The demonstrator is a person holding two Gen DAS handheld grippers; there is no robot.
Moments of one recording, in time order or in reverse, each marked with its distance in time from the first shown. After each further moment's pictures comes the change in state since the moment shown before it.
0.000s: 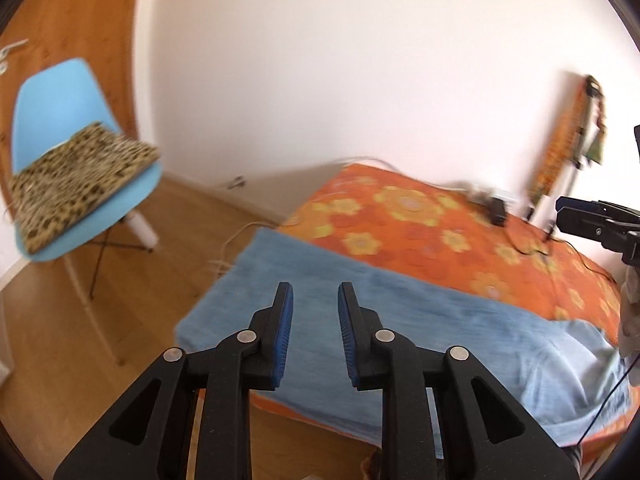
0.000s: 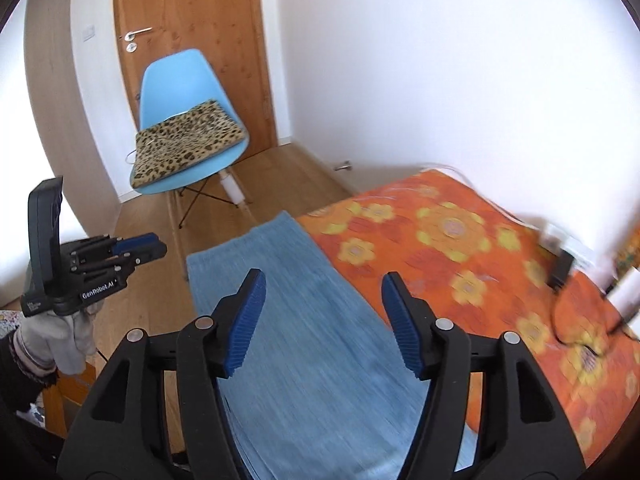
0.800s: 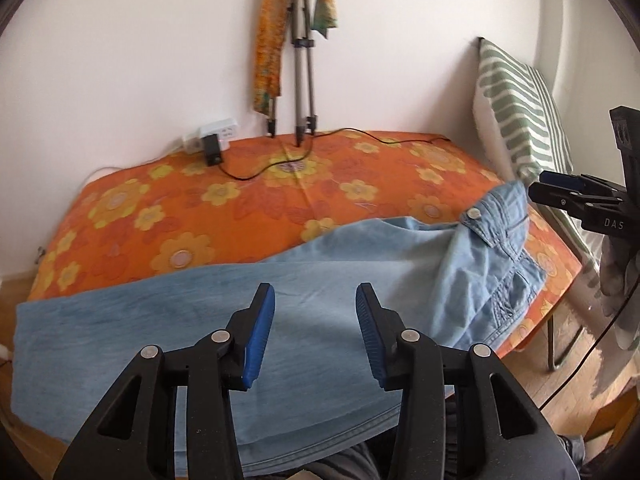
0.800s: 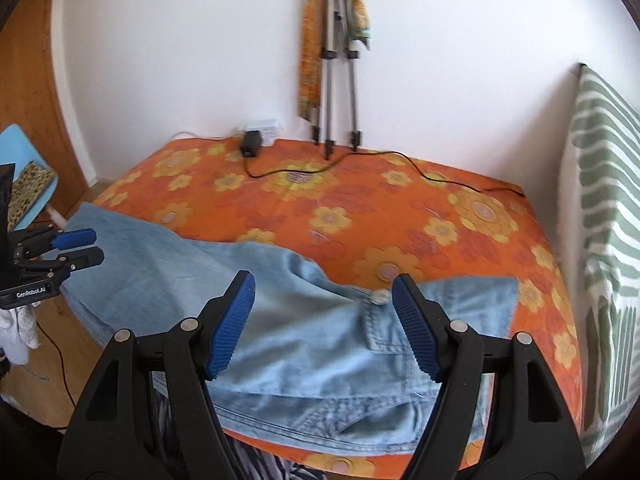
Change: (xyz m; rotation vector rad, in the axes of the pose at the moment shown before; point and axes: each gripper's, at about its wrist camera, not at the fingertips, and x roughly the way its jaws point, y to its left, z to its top) left arm -0.010 -0.313 -0.068 0.520 0.158 -0.536; right arm -0.291 -0.149 -0.271 0.491 0.008 -0.642
